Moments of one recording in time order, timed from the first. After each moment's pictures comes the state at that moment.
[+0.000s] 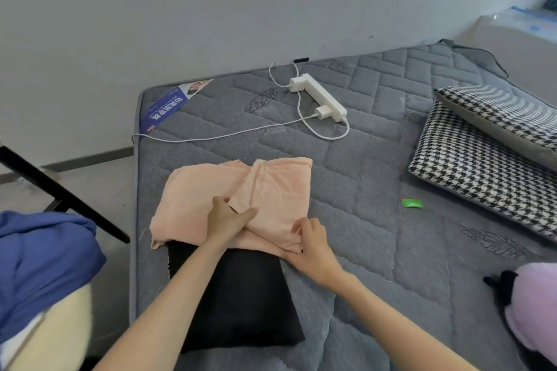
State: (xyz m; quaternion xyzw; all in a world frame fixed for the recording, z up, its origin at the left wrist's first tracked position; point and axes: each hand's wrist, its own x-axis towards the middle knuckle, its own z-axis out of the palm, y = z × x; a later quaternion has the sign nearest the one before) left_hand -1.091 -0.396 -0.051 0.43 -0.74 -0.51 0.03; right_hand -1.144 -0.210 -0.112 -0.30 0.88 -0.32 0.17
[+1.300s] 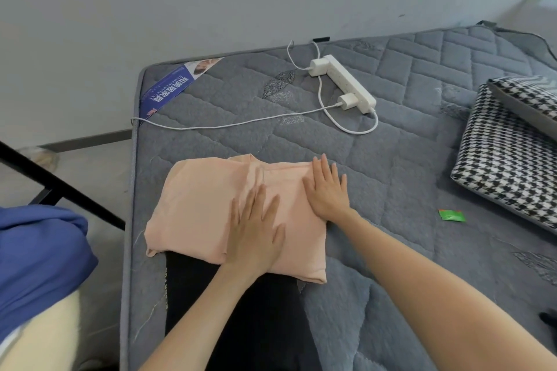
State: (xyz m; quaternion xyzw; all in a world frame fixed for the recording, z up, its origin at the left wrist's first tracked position) left_hand -1.106 -0.392 -0.111 0.19 -0.97 -0.11 -0.04; right_hand -1.277 -0.292 -0.137 -0.25 0.94 -0.14 0.16
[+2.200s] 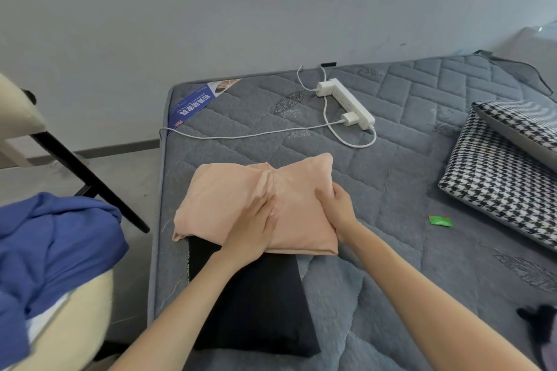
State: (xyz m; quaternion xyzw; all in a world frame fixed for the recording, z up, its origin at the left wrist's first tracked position) left_hand -1.071 -0.400 -0.071 0.17 -0.94 -0.31 0.00; right_hand -1.209 -0.265 -0.060 -0.06 0.78 -0.58 0.23
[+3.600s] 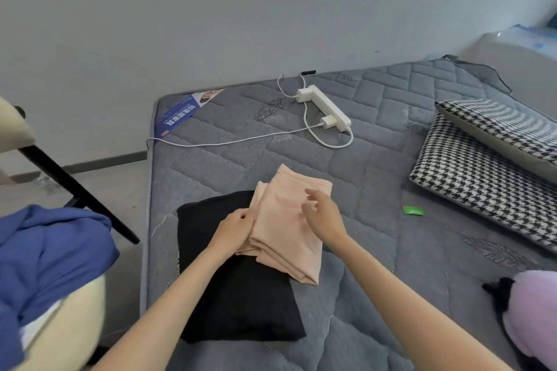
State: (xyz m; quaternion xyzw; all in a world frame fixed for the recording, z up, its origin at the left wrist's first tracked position) left_hand -1.063 -0.385 -0.038 0.33 -0.81 -0.48 -0.04; right_hand -1.175 -0.232 -0.046 -0.17 0.88 -0.41 0.17
